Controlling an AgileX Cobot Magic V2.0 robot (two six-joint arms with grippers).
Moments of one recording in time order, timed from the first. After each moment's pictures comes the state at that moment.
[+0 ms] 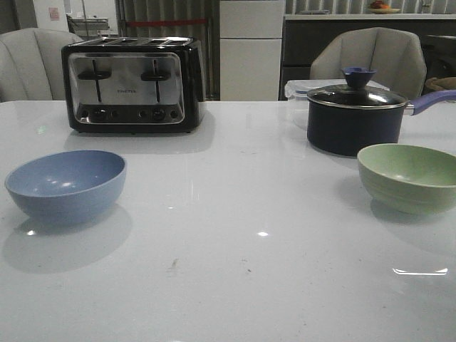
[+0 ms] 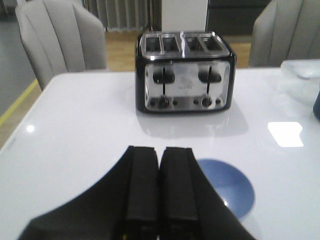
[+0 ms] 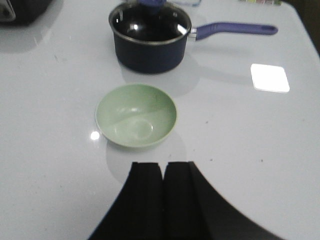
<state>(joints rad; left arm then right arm) -0.07 0.48 -0.64 -0.06 0.51 0.07 0.01 0.57 -0.69 0.01 0.71 -0.04</state>
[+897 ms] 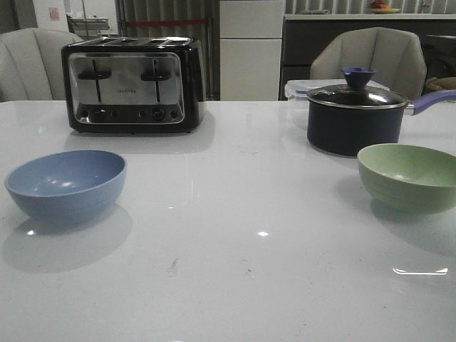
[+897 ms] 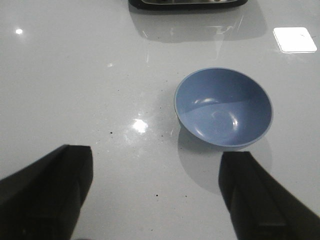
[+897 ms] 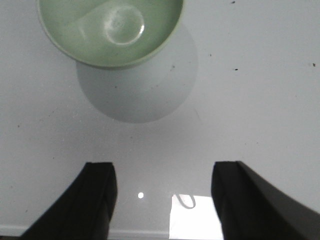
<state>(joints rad) -0.07 0.72 -0.63 -0.06 0.58 0.07 -0.06 1.12 -0.77 0.05 0.74 -0.03</state>
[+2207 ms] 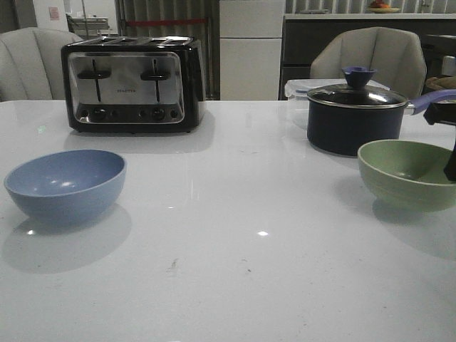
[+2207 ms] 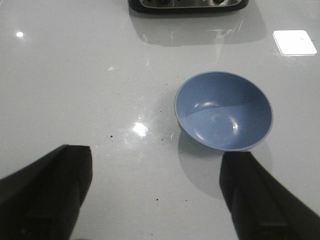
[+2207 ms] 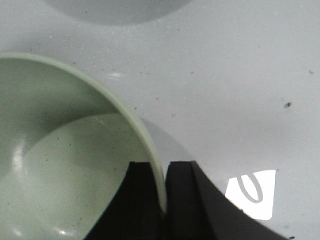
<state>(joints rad) -0.07 0.72 -0.63 -0.06 0.57 0.07 -0.17 1.86 -1.24 0.33 0.68 -0.26</state>
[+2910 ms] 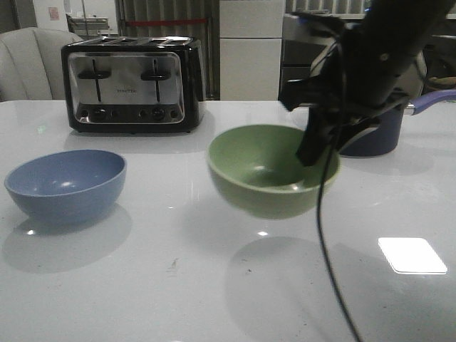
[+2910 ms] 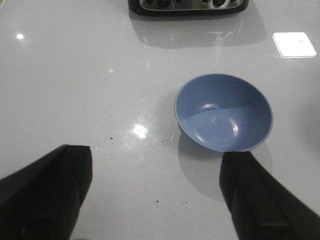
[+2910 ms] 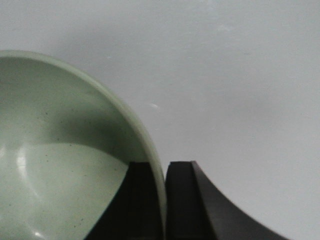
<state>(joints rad) -0.07 0.72 -0.63 -0.06 0.57 0.07 0.34 1.78 -1.24 0.33 0.68 -0.31</state>
